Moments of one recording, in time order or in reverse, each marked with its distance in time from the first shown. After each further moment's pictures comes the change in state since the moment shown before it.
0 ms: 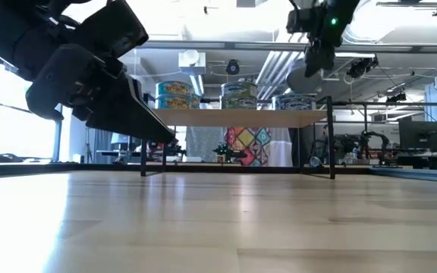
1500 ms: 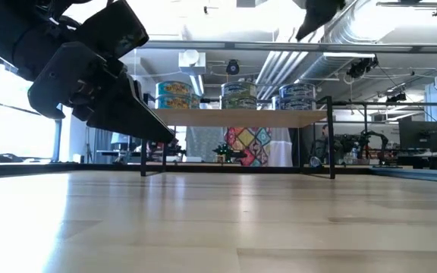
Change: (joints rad) left arm -0.003 0.000 0.000 -0.001 -0.001 -0.024; right arm 0.153 -0.094 0.120 0.021 -0.132 0.037
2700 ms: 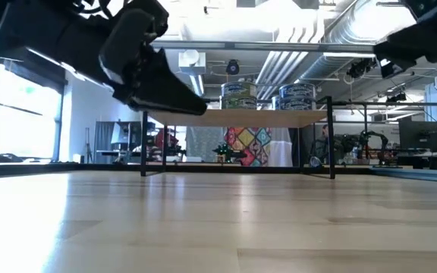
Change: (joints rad) left arm 0.092 0.000 0.000 0.208 0.023 -0.017; right arm 0.134 -1.043 -1.088 0.755 -0.876 0.073
